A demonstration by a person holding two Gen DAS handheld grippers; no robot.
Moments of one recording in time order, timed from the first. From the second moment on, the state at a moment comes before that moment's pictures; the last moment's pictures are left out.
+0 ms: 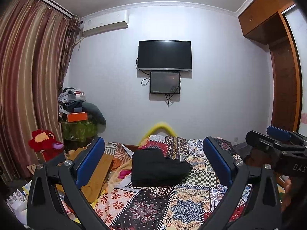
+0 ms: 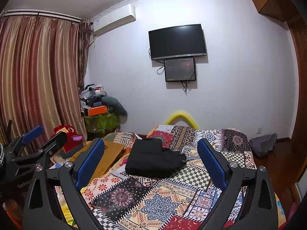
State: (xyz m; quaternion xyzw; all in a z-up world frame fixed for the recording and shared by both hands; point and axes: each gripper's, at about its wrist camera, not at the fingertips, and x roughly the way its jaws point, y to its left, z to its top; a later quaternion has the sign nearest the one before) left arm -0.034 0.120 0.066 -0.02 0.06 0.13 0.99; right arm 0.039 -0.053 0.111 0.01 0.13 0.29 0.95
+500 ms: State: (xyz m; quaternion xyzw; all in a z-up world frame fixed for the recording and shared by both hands) left arm -0.030 0.120 0.063 -0.02 0.06 0.13 0.99; right arm 0.038 -0.054 0.114 0.01 0.14 0.29 0.95
